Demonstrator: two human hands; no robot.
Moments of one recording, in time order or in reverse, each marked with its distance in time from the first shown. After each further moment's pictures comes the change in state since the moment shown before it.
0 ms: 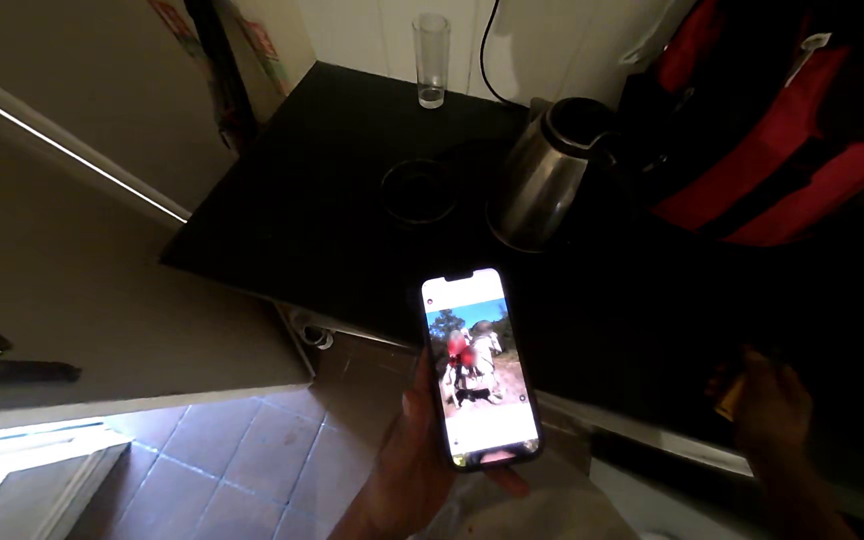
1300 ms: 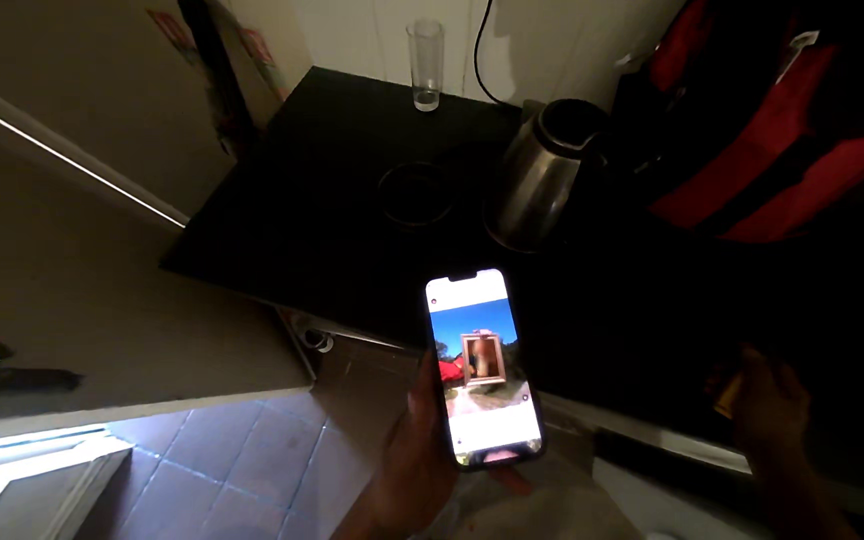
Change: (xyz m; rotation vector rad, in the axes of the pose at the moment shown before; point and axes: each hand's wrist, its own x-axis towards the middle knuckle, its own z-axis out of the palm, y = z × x) left_hand 0.004 -0.005 -0.001 0.018 -0.012 -0.001; right_hand -0.001 -0.003 0.000 -0.018 0.001 -0.004
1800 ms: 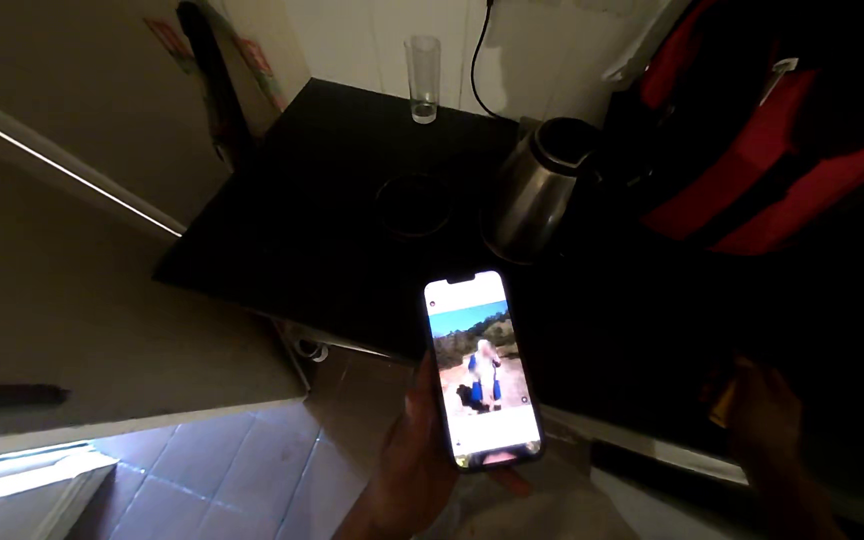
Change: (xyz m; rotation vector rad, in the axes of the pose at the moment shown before) left_hand 0.011 0.008 -0.002 -0.029 -0.043 0.010; right_hand -0.003 -0.010 0.005 0.009 0.010 0.021
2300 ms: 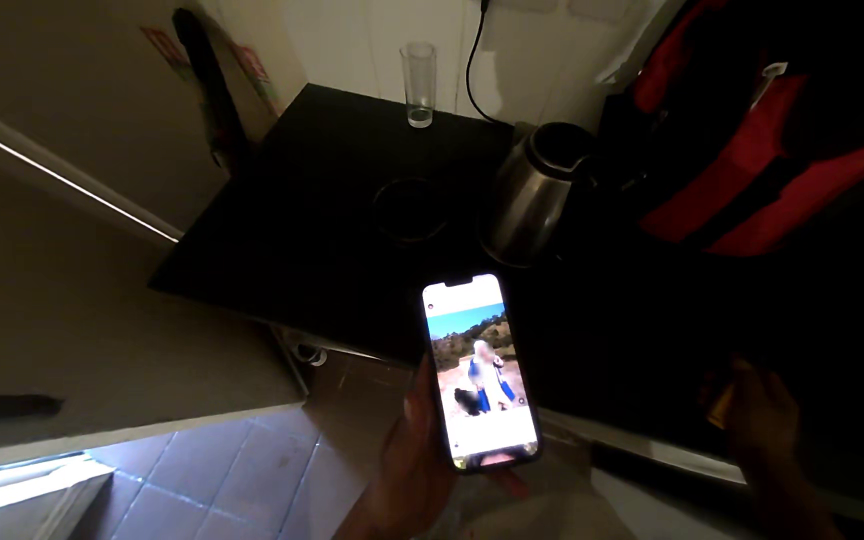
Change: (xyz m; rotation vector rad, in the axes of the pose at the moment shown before) left_hand 0.003 0.000 -0.002 0.024 0.016 -0.005; right_hand 0.002 0.007 -0.003 0.025 0.007 0.010
